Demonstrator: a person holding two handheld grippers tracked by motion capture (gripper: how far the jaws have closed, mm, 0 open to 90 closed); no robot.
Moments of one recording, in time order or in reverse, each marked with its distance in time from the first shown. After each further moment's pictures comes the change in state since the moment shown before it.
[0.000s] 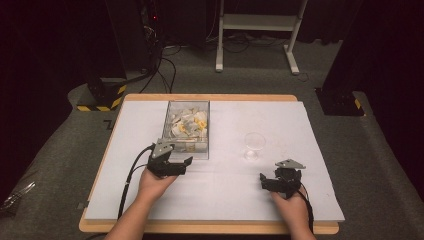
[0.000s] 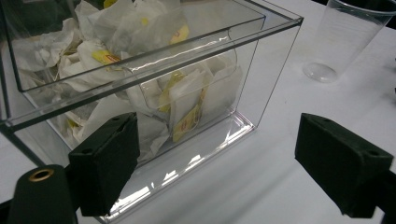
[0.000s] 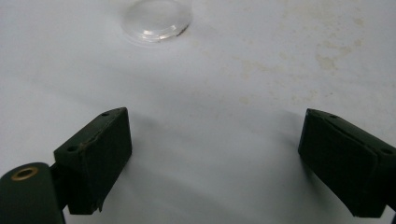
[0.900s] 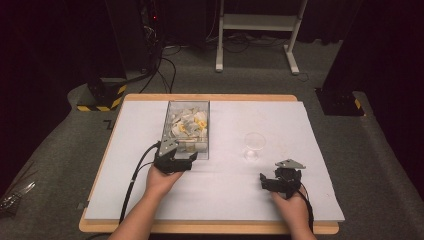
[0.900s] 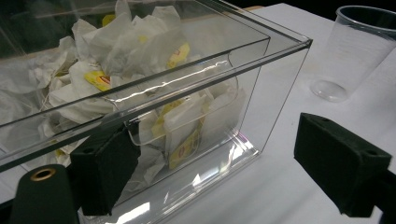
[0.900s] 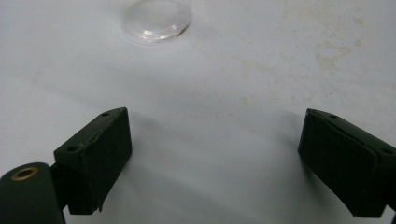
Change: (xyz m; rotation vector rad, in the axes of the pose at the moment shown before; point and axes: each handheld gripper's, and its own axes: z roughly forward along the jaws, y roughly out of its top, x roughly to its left) left arm -0.005 0.004 0.018 -0.054 0.031 -0.002; right arm 0.000 0.000 0.000 0.000 0.000 -0.002
